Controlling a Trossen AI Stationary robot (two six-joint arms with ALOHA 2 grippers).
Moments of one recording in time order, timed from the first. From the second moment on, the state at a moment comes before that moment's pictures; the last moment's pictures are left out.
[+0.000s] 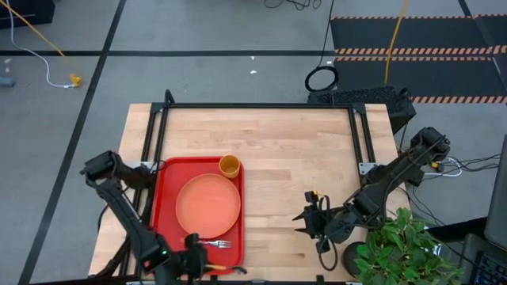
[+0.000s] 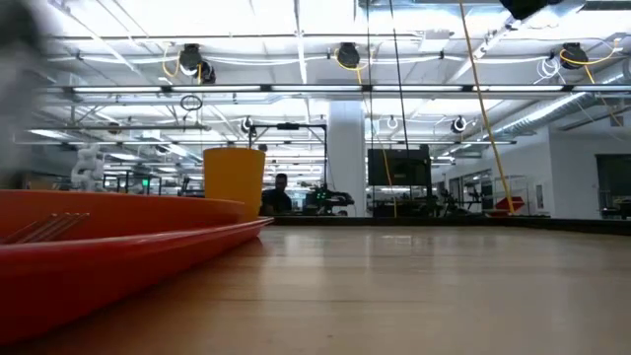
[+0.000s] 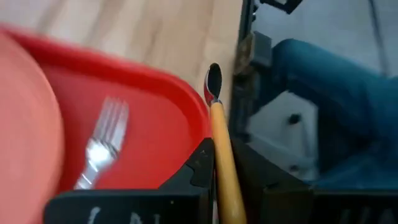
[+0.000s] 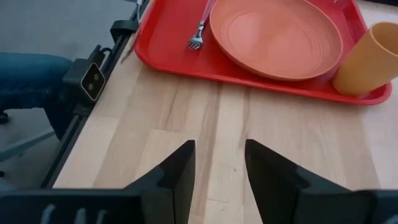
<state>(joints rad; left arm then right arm) -0.98 1.75 1.25 -0.45 -0.50 -1.09 0.69 1.34 0.93 -0.35 0.42 0.33</state>
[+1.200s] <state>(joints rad) -1.25 1.83 1.23 -0.77 -0.74 -2.13 0.65 1.34 0.88 -0.27 0.41 0.16</state>
